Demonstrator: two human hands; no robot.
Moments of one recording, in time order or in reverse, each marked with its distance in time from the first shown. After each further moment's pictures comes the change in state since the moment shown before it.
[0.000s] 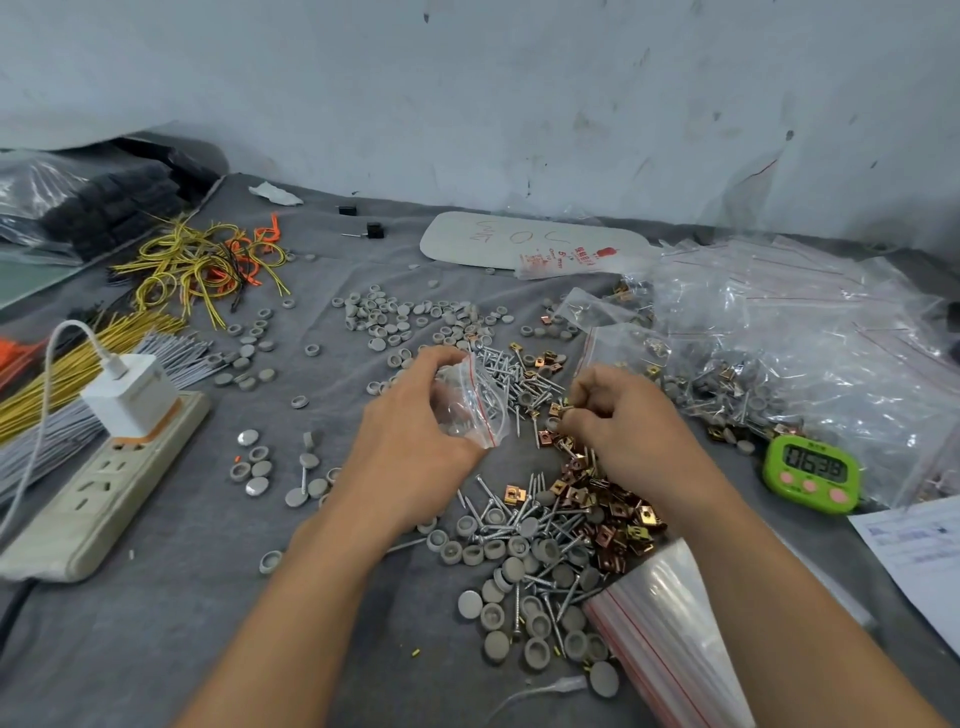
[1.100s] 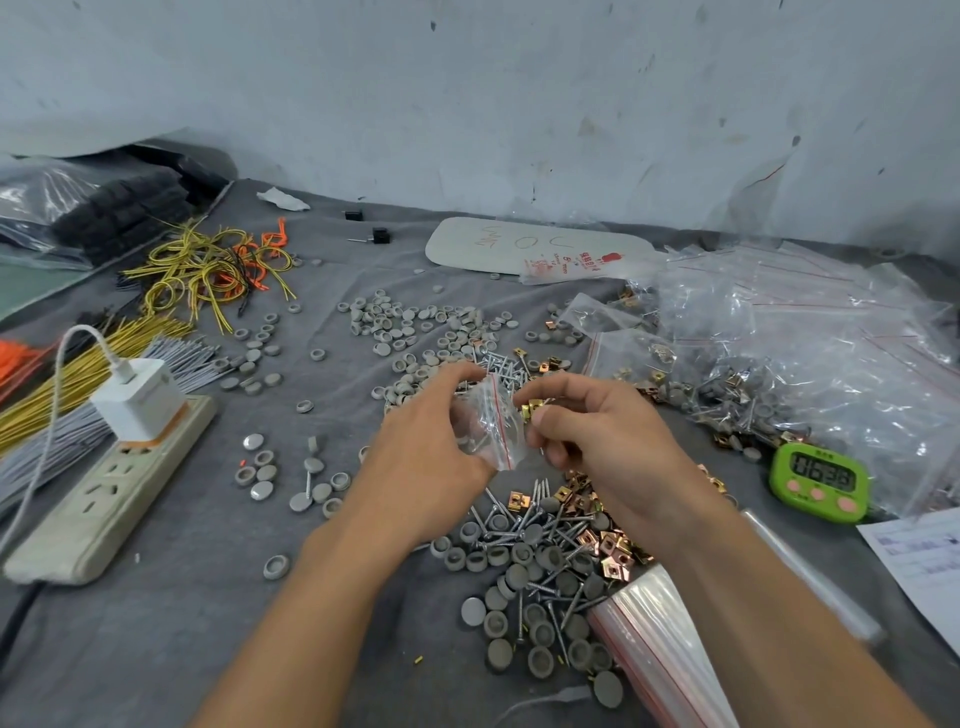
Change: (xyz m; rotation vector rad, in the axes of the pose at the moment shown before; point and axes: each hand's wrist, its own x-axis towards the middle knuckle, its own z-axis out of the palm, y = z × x) left_hand 0.000 0.000 0.008 0.046 -0.058 0.014; right_hand -0.015 -0.030 0.015 0.661 -0.176 0.050
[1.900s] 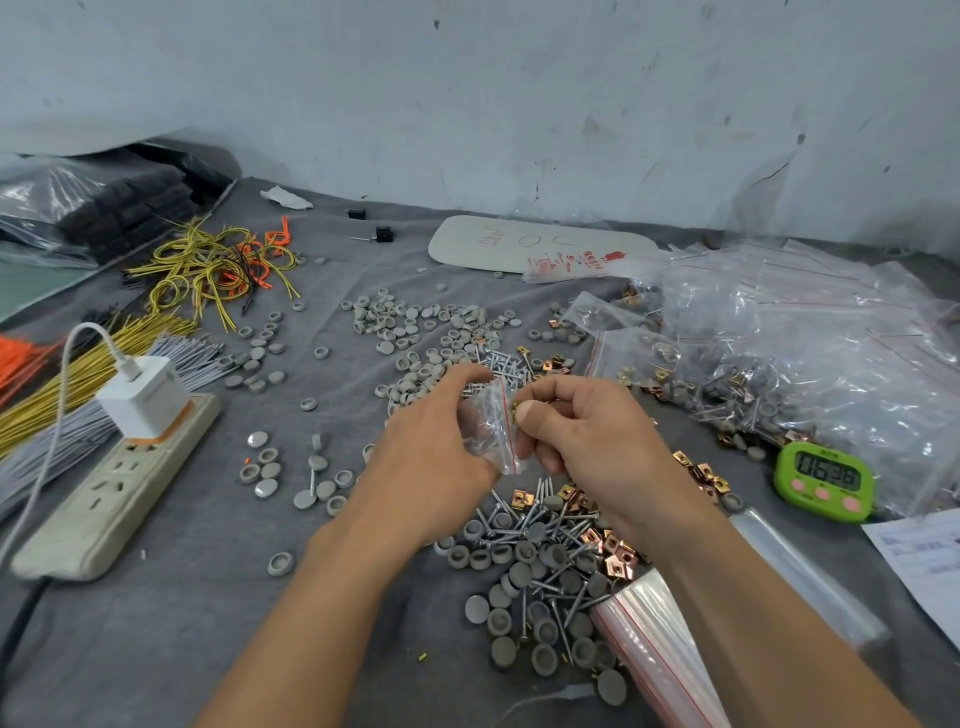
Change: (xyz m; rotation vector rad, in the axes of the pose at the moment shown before) left_hand -0.001 0.000 0.000 0.052 -0.014 0.010; right_hand 0.003 0.006 0.008 -0.158 -0.007 -0.075
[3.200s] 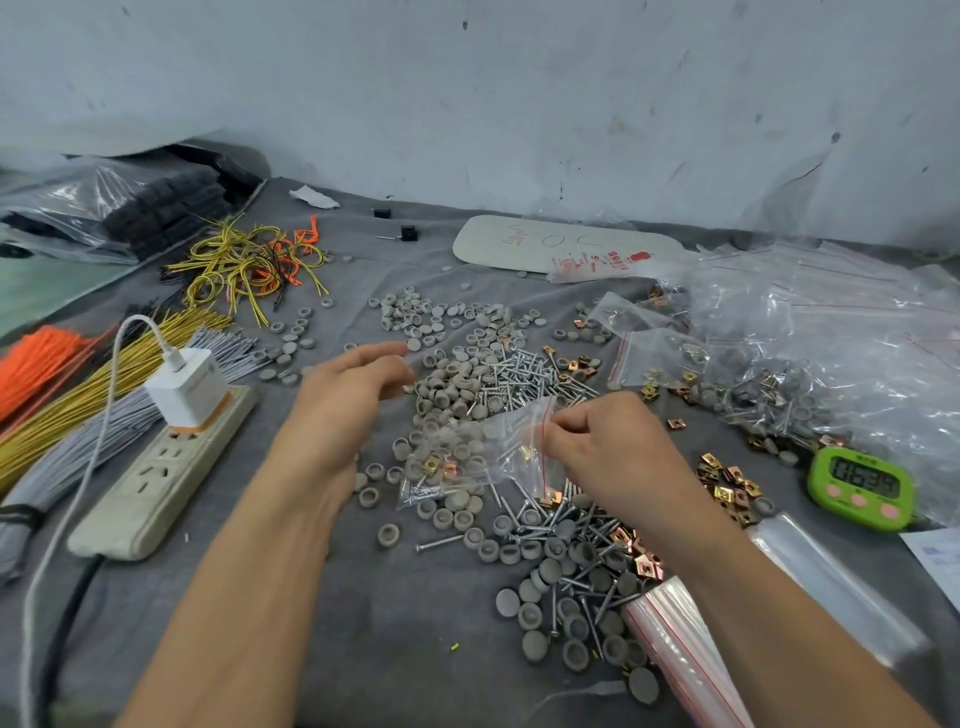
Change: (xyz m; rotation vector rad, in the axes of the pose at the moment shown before) left_hand 0.009 -0.026 -0.064 -0.718 0.229 -0.441; right_hand 0.003 0.010 0.007 -0.472 0.048 0.015
